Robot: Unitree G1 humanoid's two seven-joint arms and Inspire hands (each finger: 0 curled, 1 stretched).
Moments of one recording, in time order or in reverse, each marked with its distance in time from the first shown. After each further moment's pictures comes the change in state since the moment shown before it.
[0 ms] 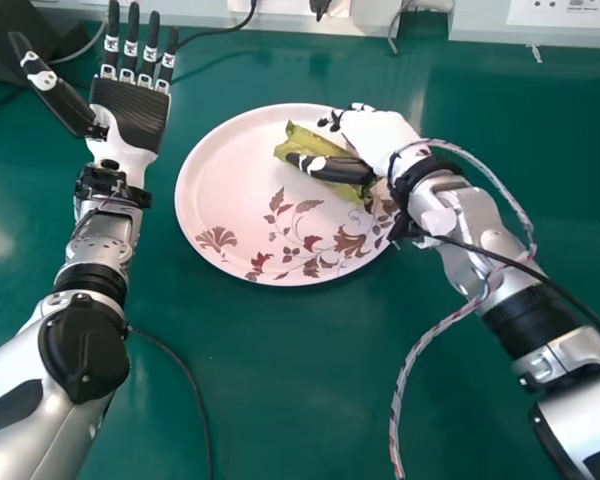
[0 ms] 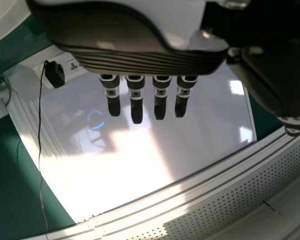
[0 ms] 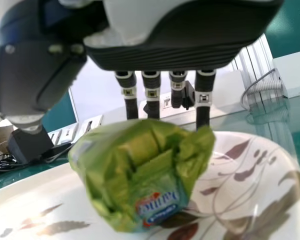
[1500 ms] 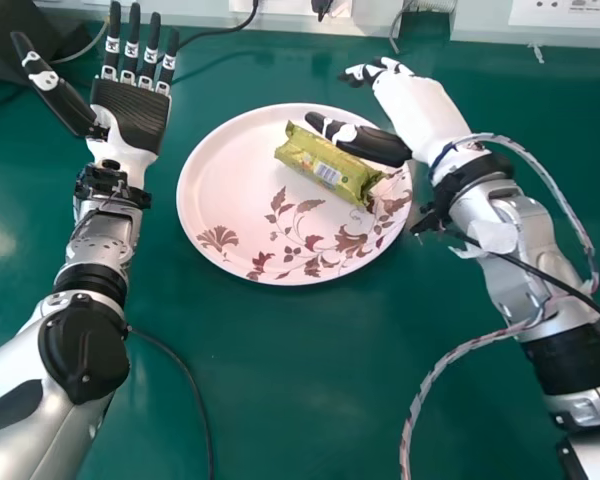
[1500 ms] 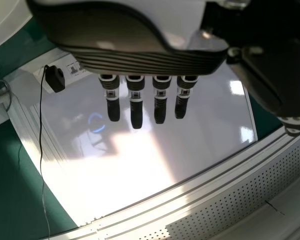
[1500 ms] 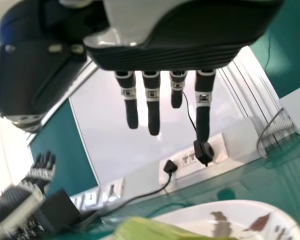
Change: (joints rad) left arm 0.001 0.000 0.000 0.001 0.003 -0.005 0.011; right arm 0.162 -0.034 -0.213 -0.274 0.110 -0.080 -0.053
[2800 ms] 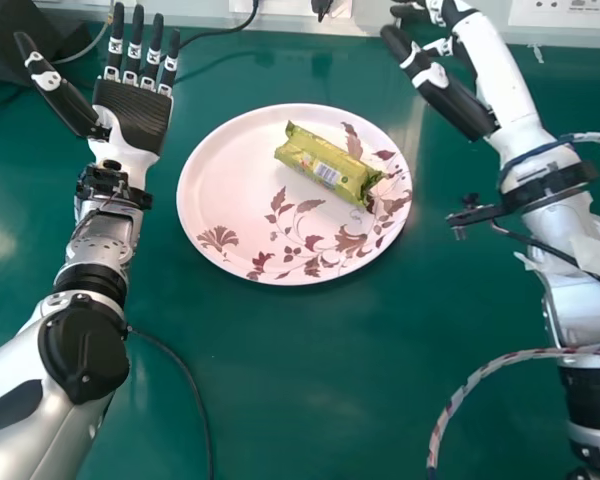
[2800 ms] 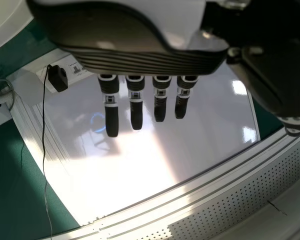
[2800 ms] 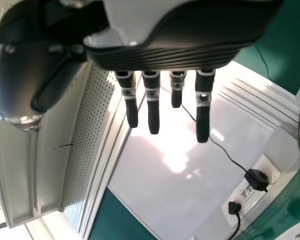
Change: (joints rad) left arm 0.000 0.001 0.000 0.000 0.006 0.008 -0.001; right arm 0.149 0.028 -0.268 -0.134 0.441 -0.196 0.017
